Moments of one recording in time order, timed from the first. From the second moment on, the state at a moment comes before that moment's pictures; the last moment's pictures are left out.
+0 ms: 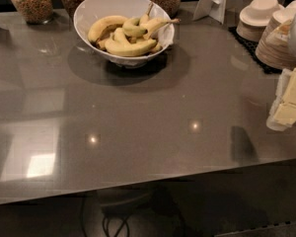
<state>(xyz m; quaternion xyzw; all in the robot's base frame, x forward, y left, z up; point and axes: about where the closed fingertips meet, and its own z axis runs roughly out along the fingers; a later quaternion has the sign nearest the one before) 0.438 -0.217 0.976 -0.60 0.78 -0.03 0.16</state>
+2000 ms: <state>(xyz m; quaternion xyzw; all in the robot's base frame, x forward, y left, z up) 0.623 -0.051 0.995 -0.57 0.73 0.13 0.36</state>
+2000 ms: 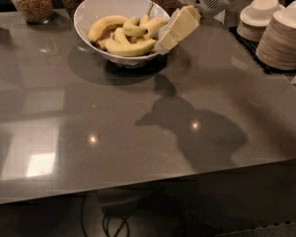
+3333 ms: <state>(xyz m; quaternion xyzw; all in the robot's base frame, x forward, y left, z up) 0.667 0.042 0.980 -0.54 0.74 0.12 0.40</state>
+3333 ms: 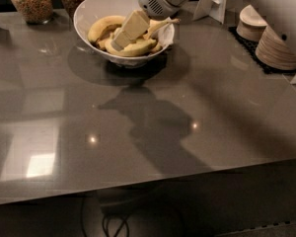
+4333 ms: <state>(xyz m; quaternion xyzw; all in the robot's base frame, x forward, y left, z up) 0.724 0.073 0.983 -0.50 0.72 0.10 0.47</state>
